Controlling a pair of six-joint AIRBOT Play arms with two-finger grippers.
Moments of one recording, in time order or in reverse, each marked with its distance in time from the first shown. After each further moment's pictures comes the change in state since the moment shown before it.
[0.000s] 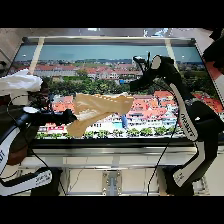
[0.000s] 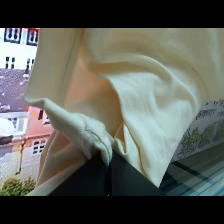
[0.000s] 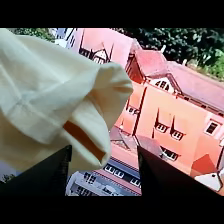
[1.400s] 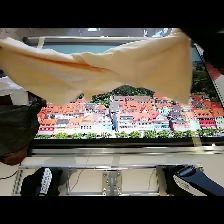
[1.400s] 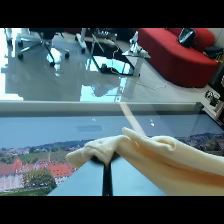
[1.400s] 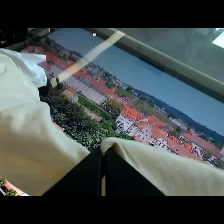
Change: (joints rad) left arm 0.275 0.698 0.673 -0.018 -0.060 -0.009; right arm 0.111 0.808 0.288 0.067 0.066 -0.022
